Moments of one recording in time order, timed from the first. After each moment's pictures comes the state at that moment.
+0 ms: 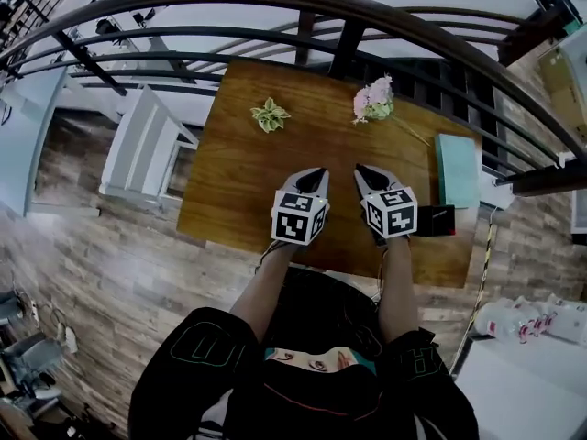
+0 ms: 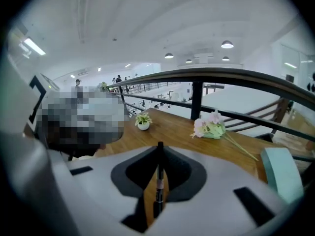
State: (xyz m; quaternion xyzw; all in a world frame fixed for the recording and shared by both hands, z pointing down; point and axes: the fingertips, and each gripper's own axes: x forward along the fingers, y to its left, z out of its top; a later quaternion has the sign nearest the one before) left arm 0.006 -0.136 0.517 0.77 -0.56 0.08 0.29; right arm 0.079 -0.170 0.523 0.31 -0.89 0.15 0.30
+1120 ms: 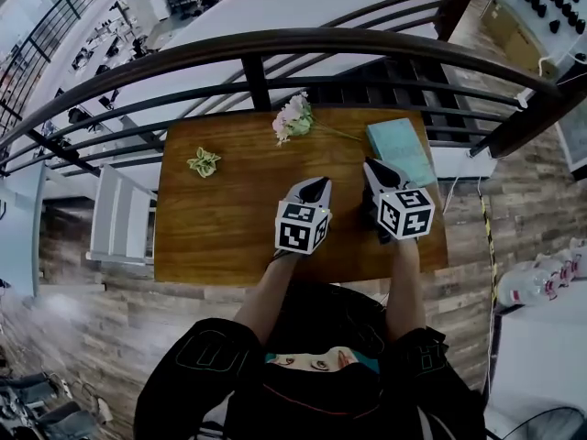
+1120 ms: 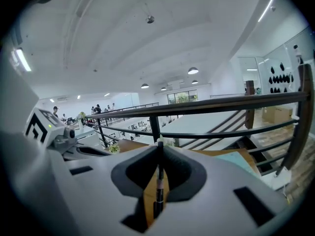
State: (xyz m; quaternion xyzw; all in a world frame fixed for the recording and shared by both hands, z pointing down) left arm 0.209 -0.173 0.464 0.85 -0.47 0.11 0.20; right arm 0.293 -0.207 0.422 0.45 -0.87 0.15 0.13
